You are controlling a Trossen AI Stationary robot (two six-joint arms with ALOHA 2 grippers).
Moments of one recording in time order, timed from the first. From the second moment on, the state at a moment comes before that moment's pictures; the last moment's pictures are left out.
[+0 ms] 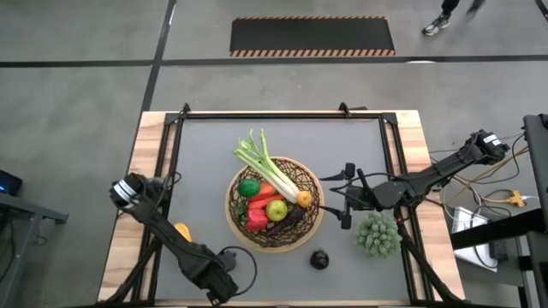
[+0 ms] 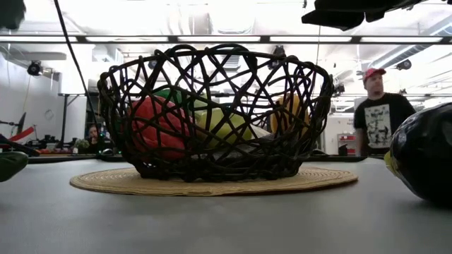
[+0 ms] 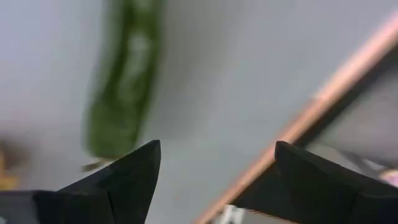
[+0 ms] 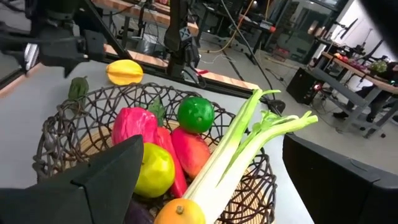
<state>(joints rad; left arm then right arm) -0.78 1.87 1.38 -0.94 0.22 -1.35 0.42 1.02 0.55 0.25 0.54 -0.20</state>
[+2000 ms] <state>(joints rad) -0.79 1.49 1.30 -0.48 -0.67 -0.35 0.42 1.12 0.55 0.36 0.44 -0.15</state>
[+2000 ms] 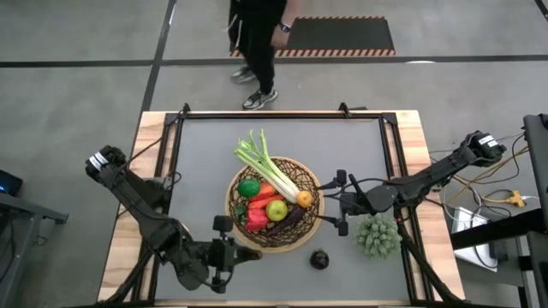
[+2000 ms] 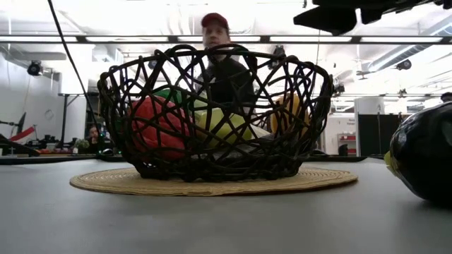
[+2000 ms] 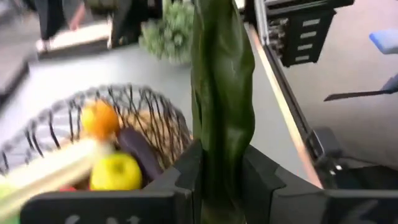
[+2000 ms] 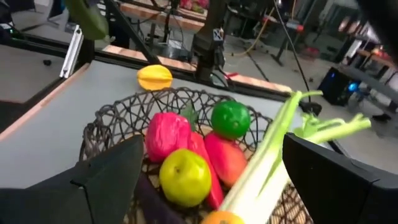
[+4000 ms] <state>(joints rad) -0.56 1.50 0.86 0.86 -0.69 0.45 0.29 1.58 0.72 1.01 0.29 -0.33</state>
